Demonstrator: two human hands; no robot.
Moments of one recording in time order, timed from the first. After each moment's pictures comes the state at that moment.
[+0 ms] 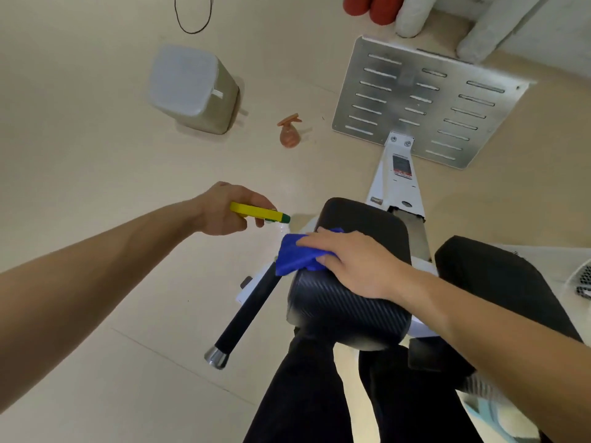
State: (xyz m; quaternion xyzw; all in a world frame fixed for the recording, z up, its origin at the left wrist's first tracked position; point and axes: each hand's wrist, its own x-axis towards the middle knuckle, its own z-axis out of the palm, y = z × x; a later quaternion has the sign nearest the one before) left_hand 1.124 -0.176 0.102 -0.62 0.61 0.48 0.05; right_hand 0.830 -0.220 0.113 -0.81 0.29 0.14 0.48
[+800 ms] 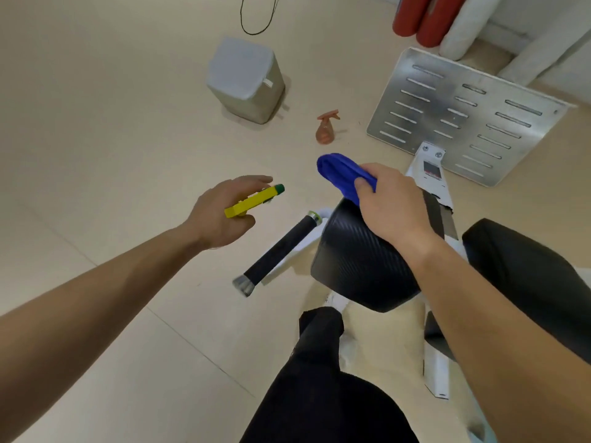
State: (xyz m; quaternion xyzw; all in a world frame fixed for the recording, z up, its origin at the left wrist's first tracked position) left_hand 1.090 -0.007 0.134 -0.78 0.53 0.31 -0.15; right_hand 0.848 -0.169 0.153 -0.80 0.48 -0.03 0.36
